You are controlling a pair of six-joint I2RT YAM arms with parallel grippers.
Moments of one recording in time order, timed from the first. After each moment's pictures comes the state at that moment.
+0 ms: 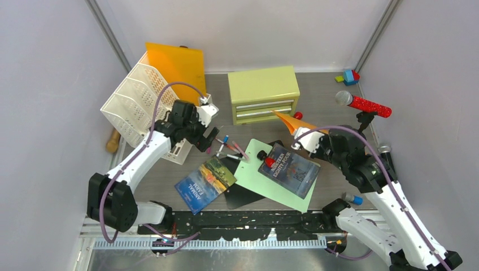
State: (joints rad) left arm -0.37 1.32 1.00 -0.56 0.19 0.37; right arm 0.49 0.71 0.95 -0.91 0.20 -0.86
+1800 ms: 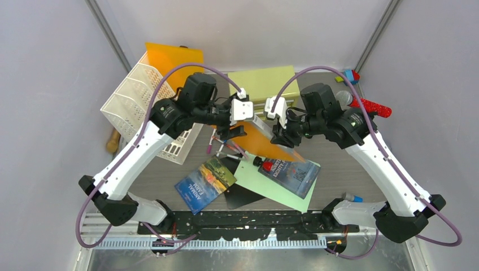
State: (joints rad) left arm -0.74 1.39 1.71 -0.89 0.55 0.71; right arm 0.64 1.20 1.54 -1.07 -0.46 -0.55
